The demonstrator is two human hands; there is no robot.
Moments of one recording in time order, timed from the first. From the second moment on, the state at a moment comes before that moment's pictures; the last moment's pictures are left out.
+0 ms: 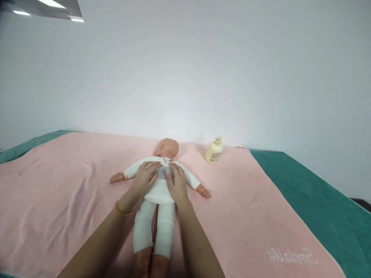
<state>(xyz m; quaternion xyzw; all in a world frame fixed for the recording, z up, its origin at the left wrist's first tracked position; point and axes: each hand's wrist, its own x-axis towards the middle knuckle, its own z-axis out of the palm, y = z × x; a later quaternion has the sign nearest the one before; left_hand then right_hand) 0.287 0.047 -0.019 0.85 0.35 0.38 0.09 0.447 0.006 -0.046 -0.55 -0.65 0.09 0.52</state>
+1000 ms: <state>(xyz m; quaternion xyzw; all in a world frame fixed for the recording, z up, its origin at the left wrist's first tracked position) 0.270 0.006 -0.049 0.83 0.26 0.47 0.16 0.424 -0.059 -0.060 -0.54 -0.64 0.05 0.54</state>
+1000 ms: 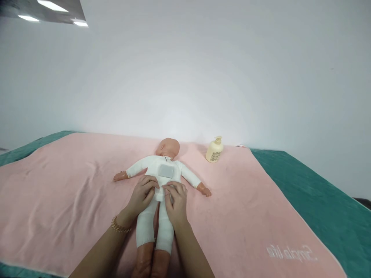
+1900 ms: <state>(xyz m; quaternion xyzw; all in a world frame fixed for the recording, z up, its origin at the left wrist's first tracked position) 0.267 0.014 -0.052 0.85 0.30 0.40 0.16 0.423 -0.052 -0.062 -0.60 -0.64 0.09 0.47</state>
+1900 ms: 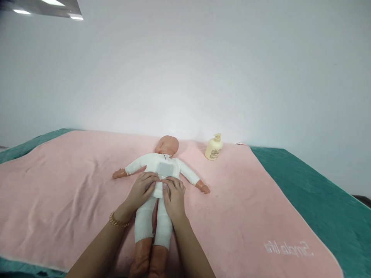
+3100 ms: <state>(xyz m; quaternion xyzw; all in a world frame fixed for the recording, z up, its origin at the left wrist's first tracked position) 0.302 0.067 -0.030 0.87 0.35 0.34 0.11 0.442 0.027 -0.049 -0.60 -0.65 0.09 0.46</state>
